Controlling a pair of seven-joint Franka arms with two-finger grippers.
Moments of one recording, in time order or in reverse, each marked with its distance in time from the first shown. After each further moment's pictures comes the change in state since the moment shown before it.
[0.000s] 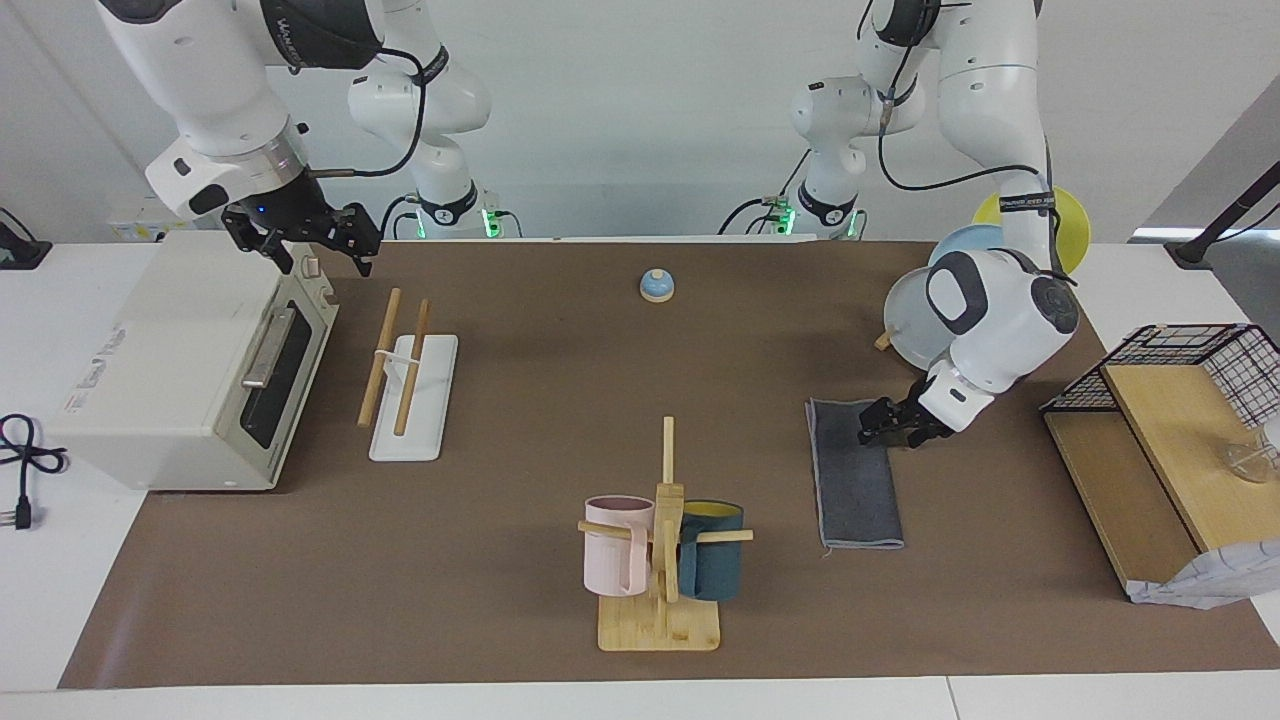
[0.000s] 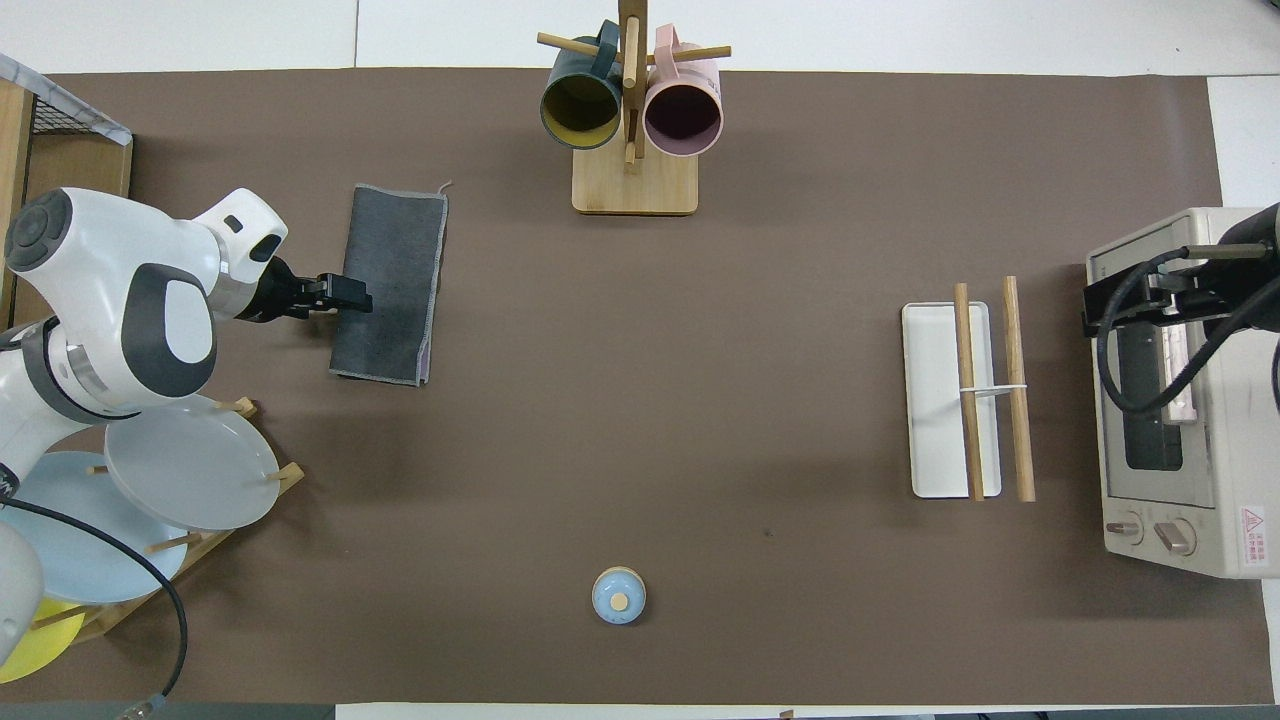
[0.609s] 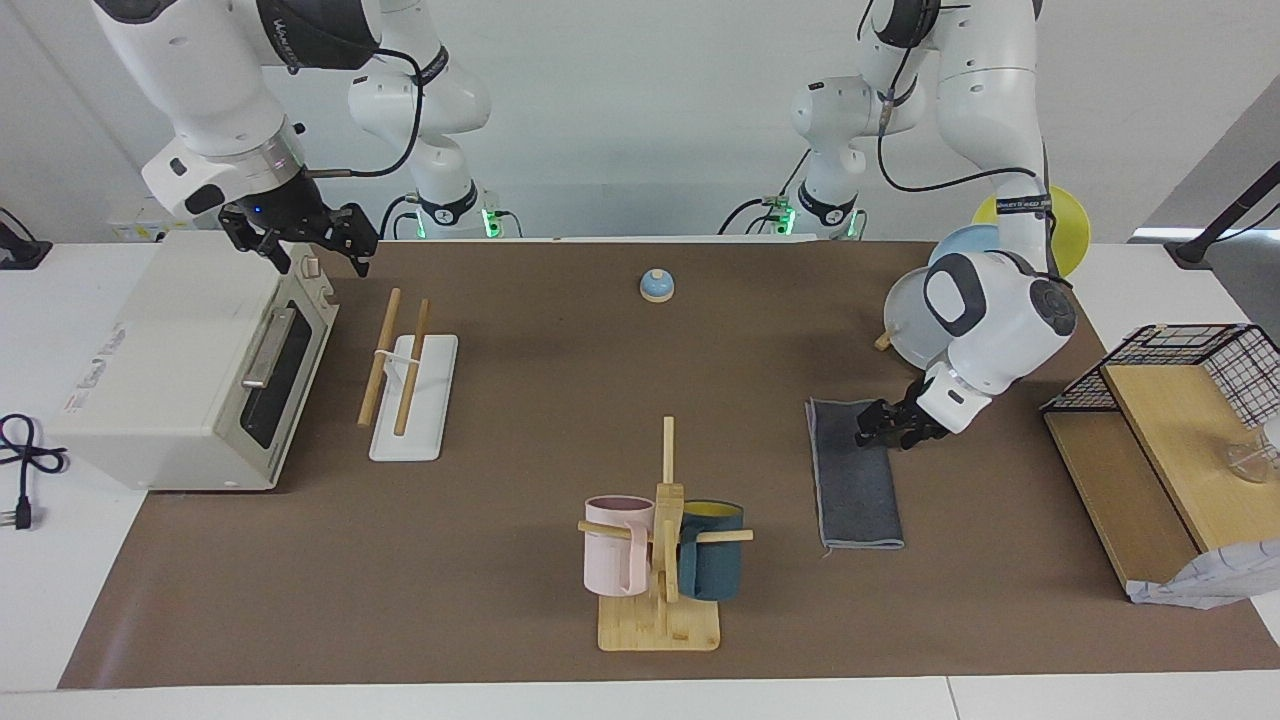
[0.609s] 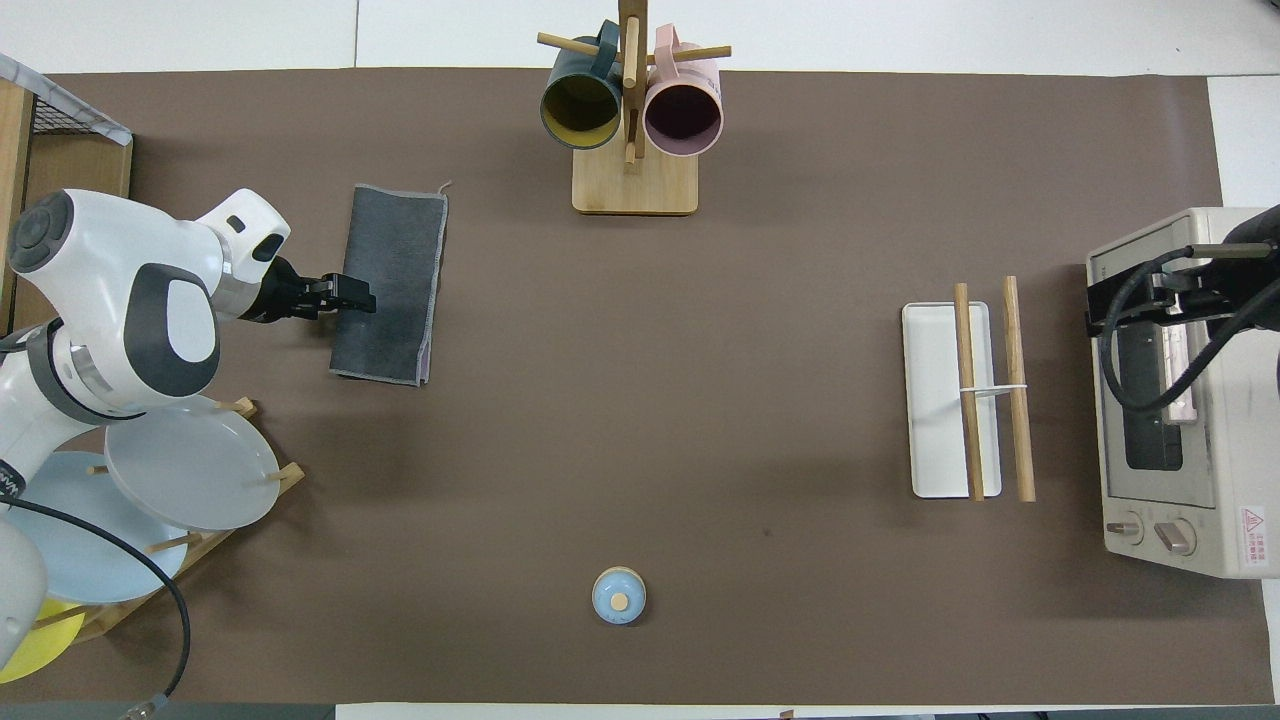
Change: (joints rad) left arm -0.003 0.000 -0.002 -0.001 -0.023 0.000 0.000; right arm -0.002 0.000 0.000 0.000 0.000 0.000 0.000
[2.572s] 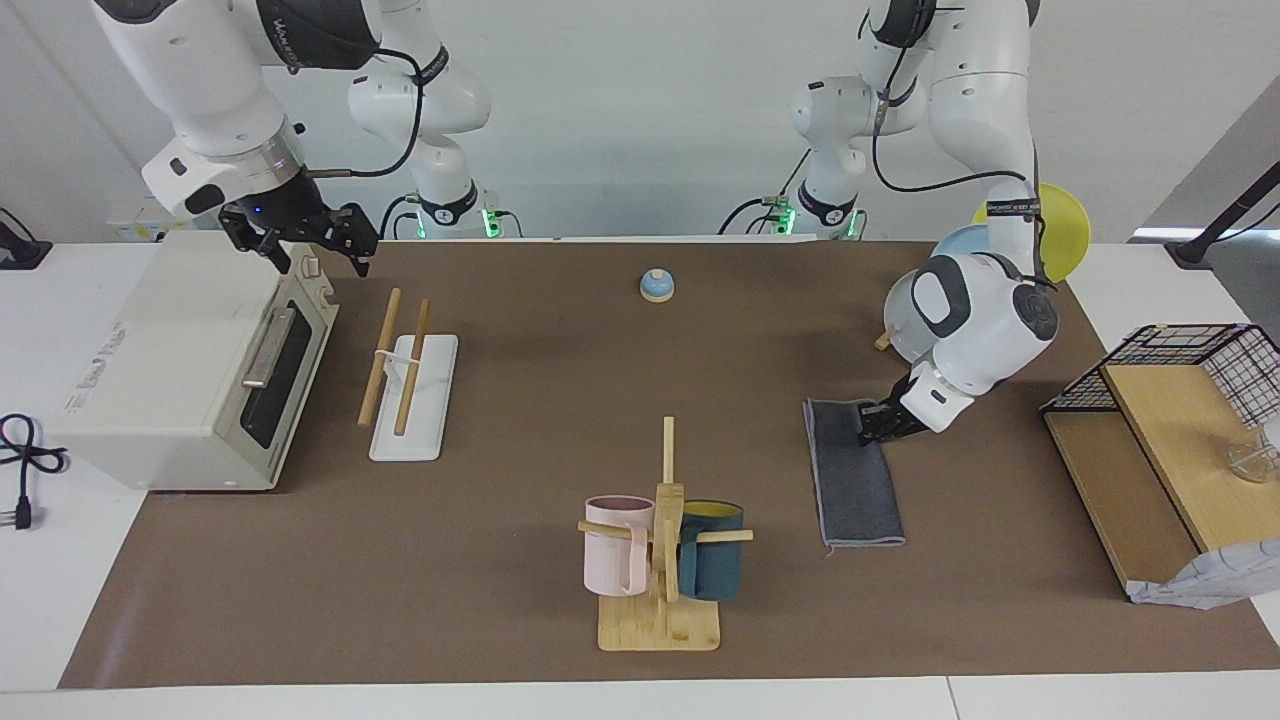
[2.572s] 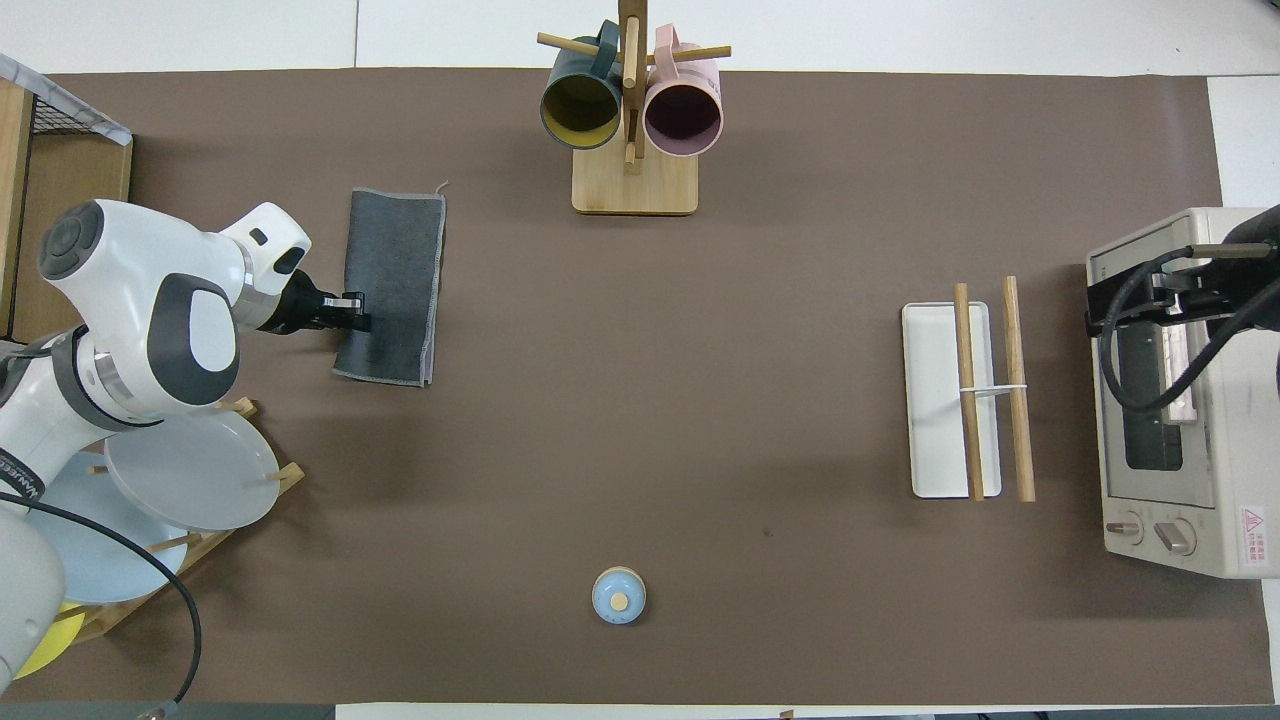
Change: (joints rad) left arm -0.020 0.000 -0.002 -0.028 -0.004 -0.001 0.001; right arm 0.000 0.000 0.000 0.000 0.000 0.000 0.000
